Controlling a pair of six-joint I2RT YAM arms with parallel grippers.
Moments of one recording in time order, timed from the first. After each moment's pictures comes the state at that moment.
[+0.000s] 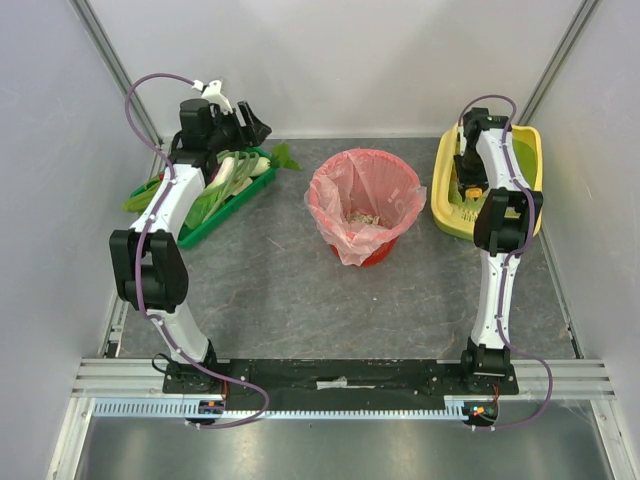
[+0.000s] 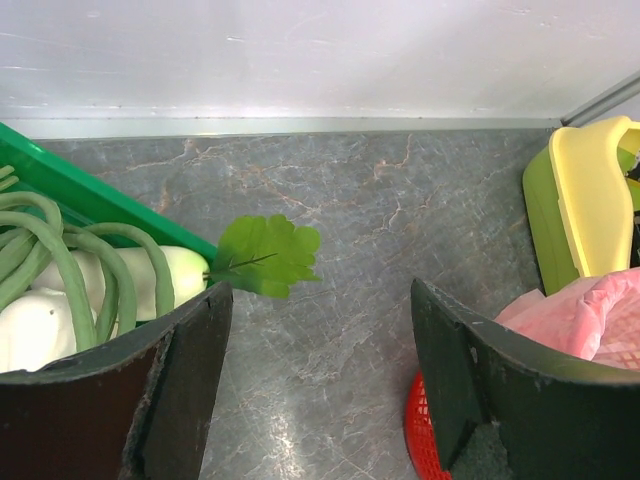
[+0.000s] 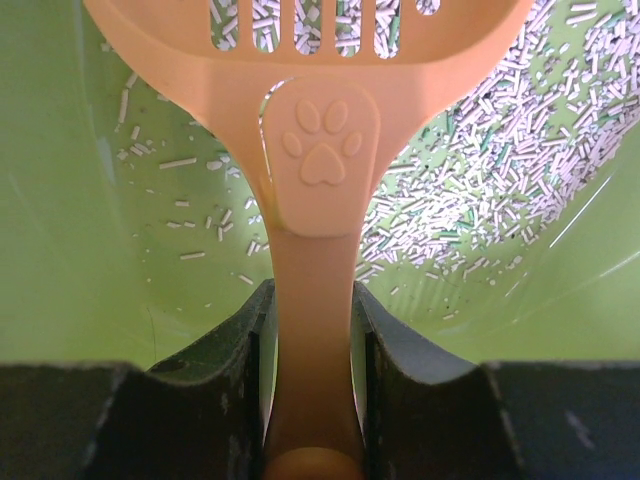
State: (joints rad) left arm -0.08 1.79 1.56 -0.08 0.37 -0.32; right arm -0.08 2.47 2.38 -1.33 0.19 -0.05
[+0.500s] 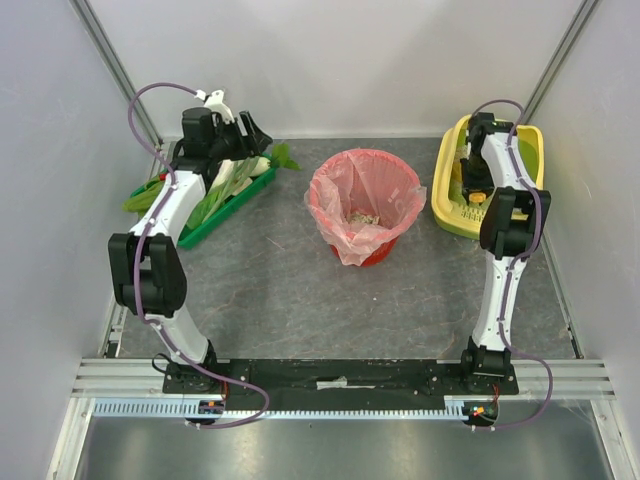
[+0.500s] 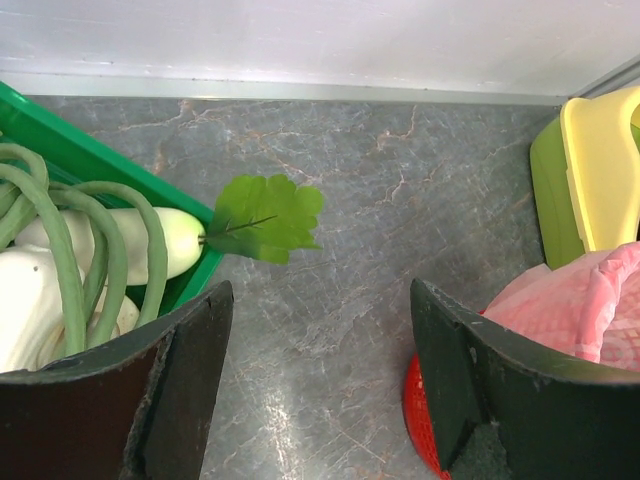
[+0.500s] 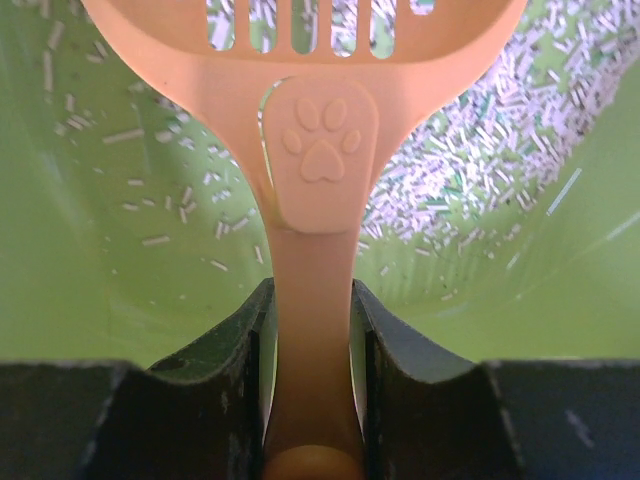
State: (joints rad) left arm -0.08 1.76 1.49 -0.07 0.36 -0.32; right arm -0.10 2.40 2.23 -1.22 0.21 0.01
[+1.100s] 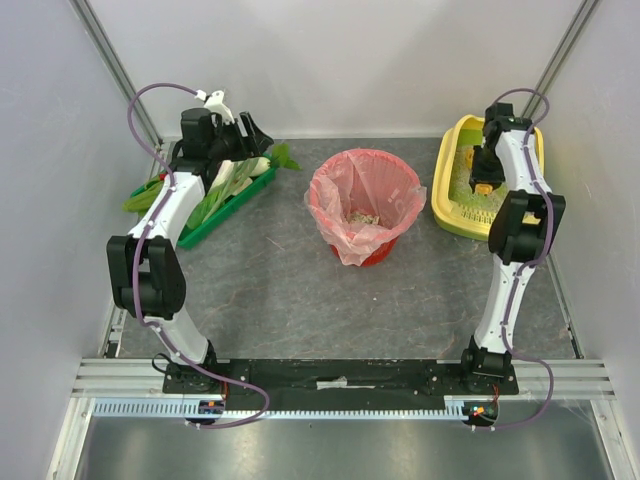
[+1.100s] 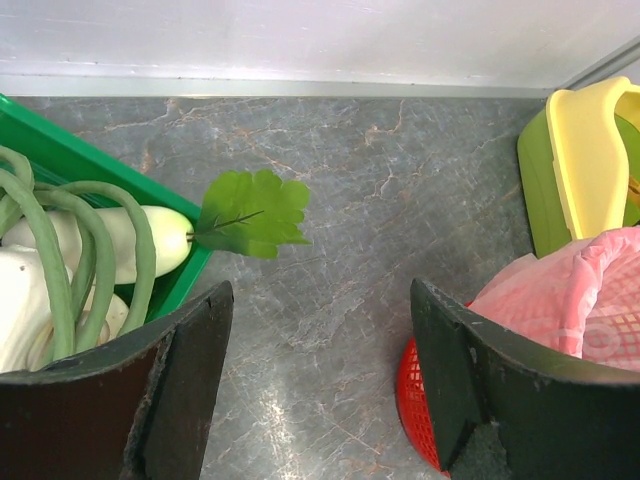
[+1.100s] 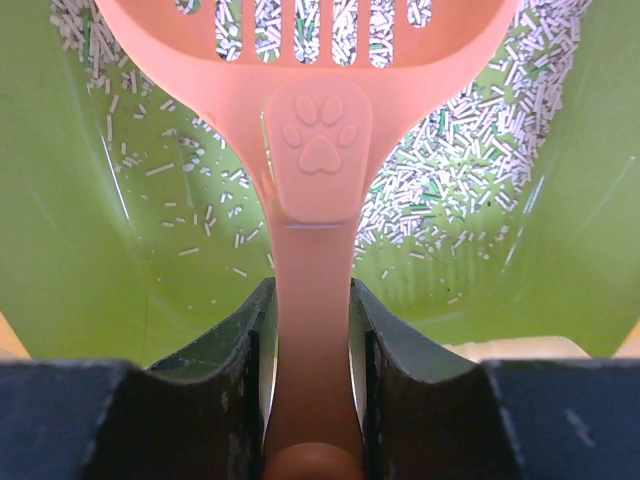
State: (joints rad) left arm -0.08 1.74 1.47 -0.07 0.39 -0.32; right arm -0.14 2.28 2.17 -1.15 0.17 0.09
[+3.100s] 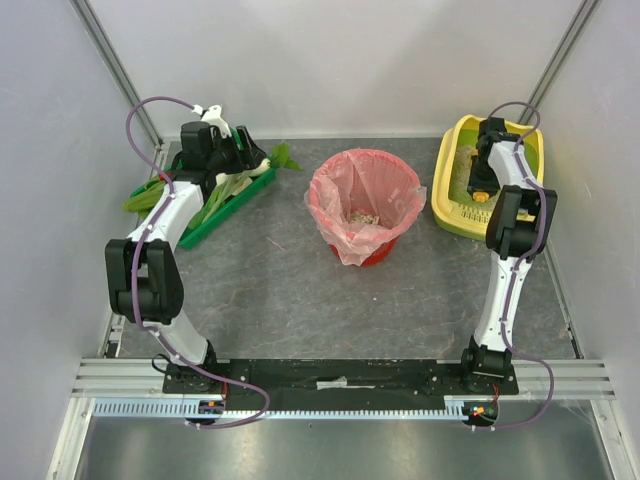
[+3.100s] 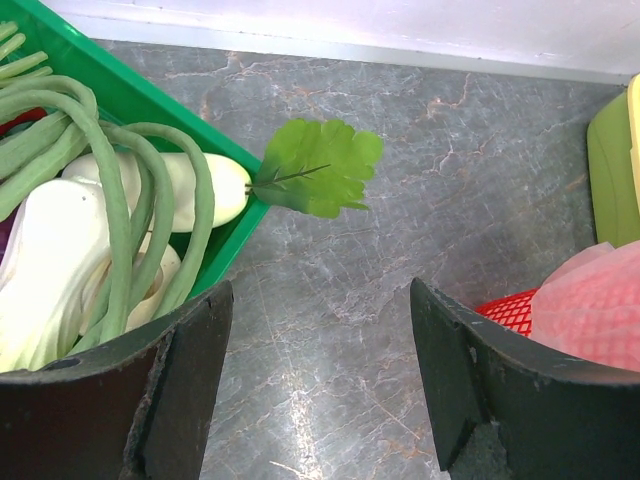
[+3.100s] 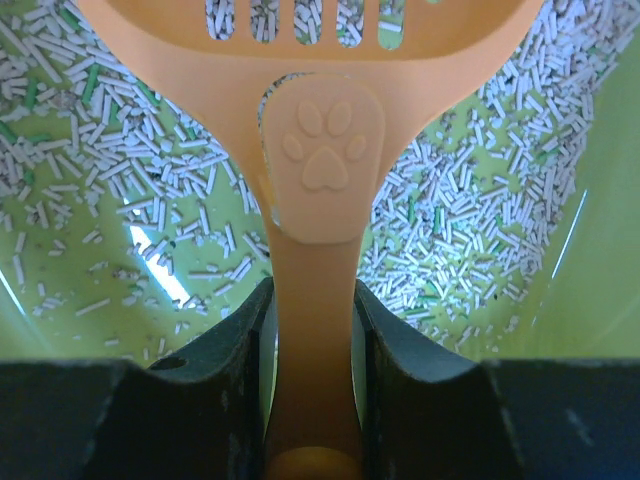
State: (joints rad) left arm -0.06 1.70 1.35 -0.06 0.31 -0.28; right arm -0.16 2.37 2.09 -0.94 0.24 0.11
